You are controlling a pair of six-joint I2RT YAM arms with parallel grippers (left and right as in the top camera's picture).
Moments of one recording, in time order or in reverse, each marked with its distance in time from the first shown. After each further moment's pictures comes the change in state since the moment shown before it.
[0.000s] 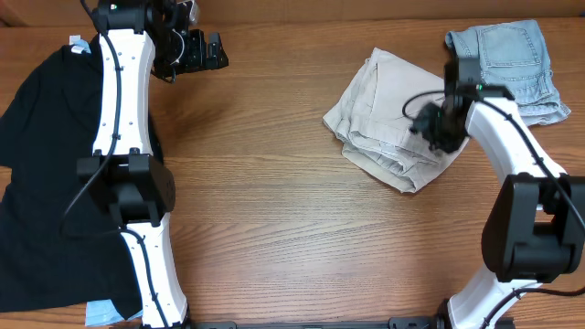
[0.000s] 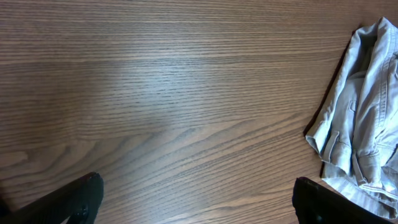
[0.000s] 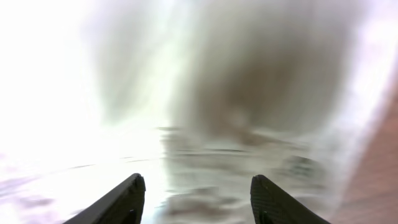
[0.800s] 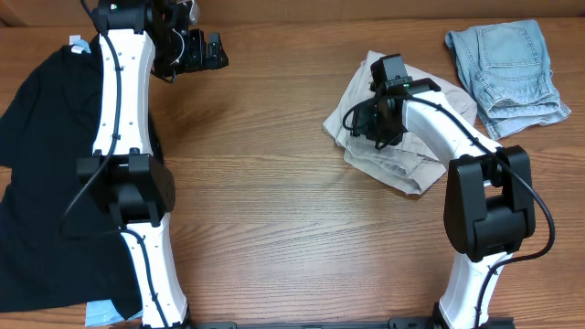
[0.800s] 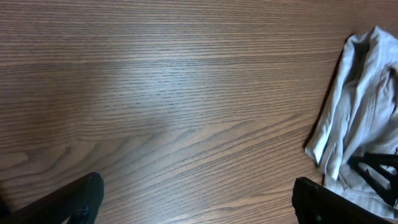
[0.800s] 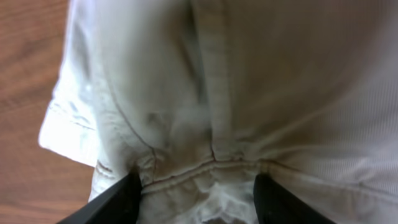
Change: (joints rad) left arm 0.000 0.000 0.000 0.003 0.000 0.000; right arm 0.241 0.173 0.061 0.037 -0.018 -0.138
